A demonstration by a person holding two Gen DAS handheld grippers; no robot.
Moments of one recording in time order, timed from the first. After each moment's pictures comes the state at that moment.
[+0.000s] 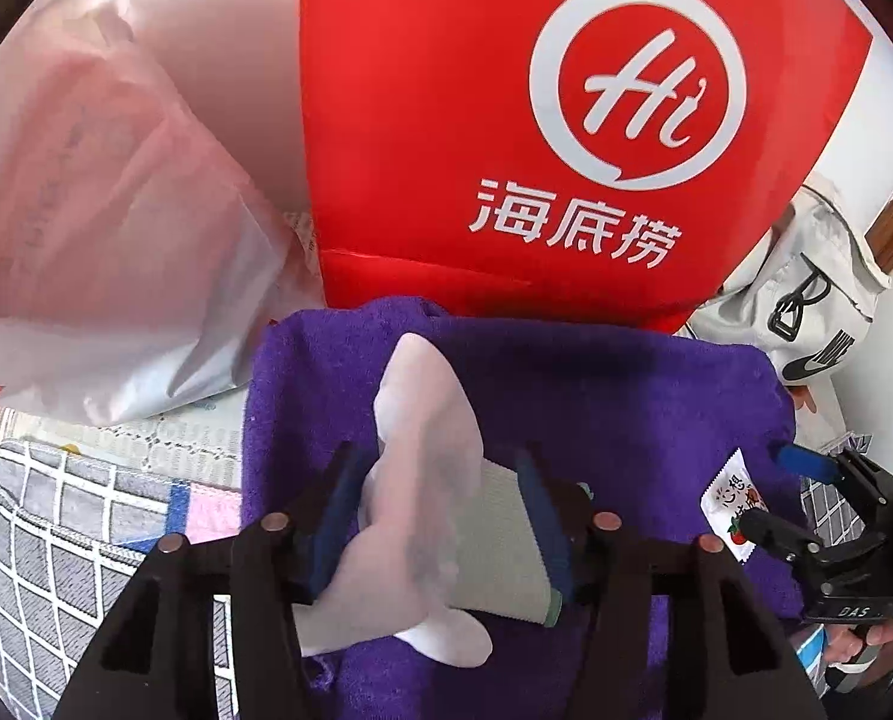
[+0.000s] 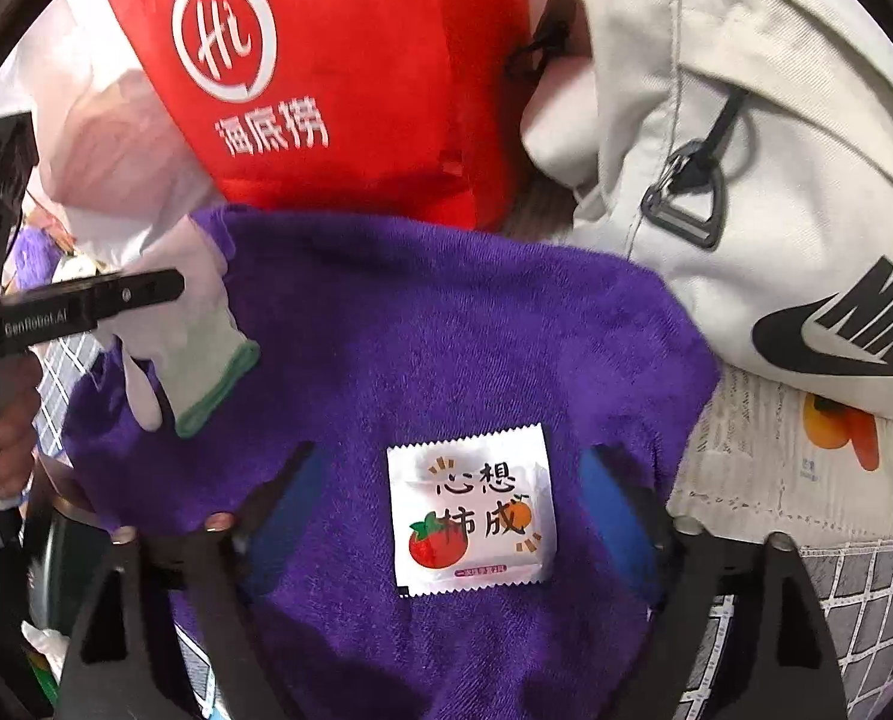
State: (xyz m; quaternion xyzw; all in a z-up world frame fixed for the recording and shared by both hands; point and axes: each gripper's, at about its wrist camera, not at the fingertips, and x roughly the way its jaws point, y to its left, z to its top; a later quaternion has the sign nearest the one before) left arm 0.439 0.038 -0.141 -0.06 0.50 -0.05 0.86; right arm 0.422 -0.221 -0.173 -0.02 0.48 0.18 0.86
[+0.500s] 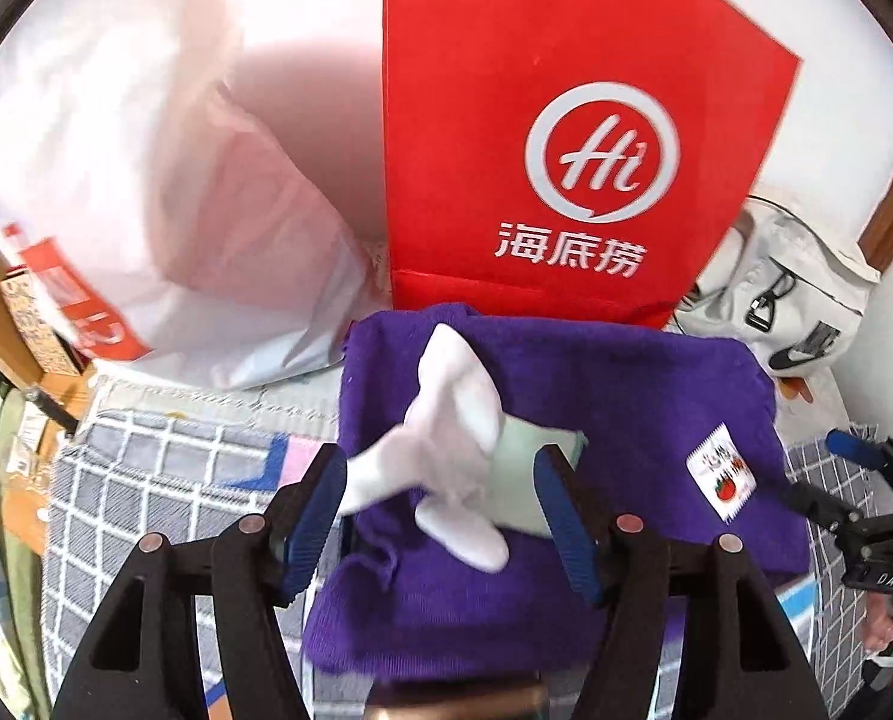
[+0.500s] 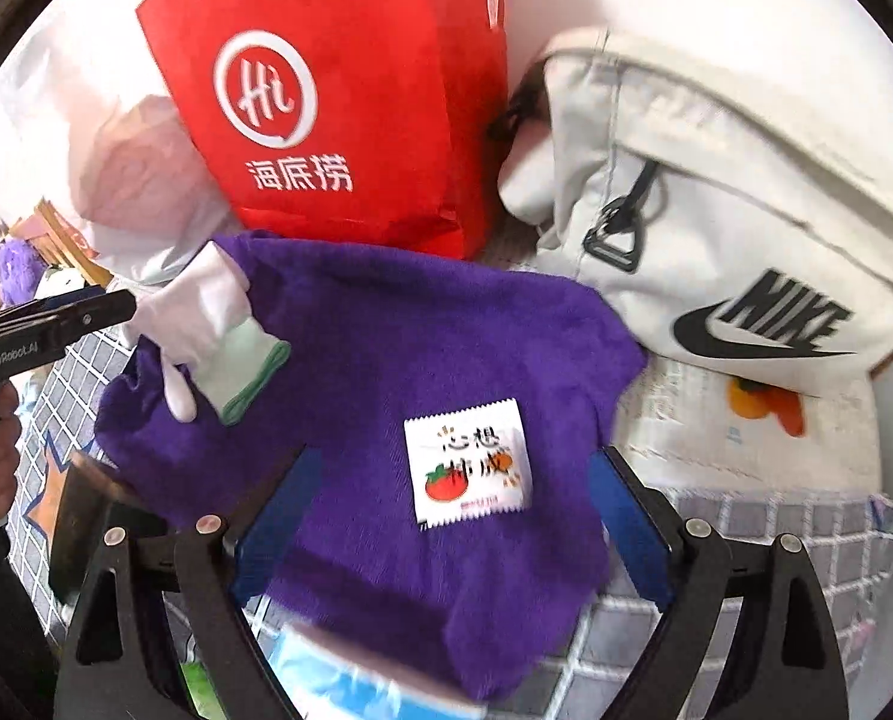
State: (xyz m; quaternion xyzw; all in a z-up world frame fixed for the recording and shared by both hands) left arm 0.372 0.049 -0.089 -0.03 0.46 -0.01 0.88; right arm 0.371 -0.234 -0.122 -0.04 0.47 0.14 0.87
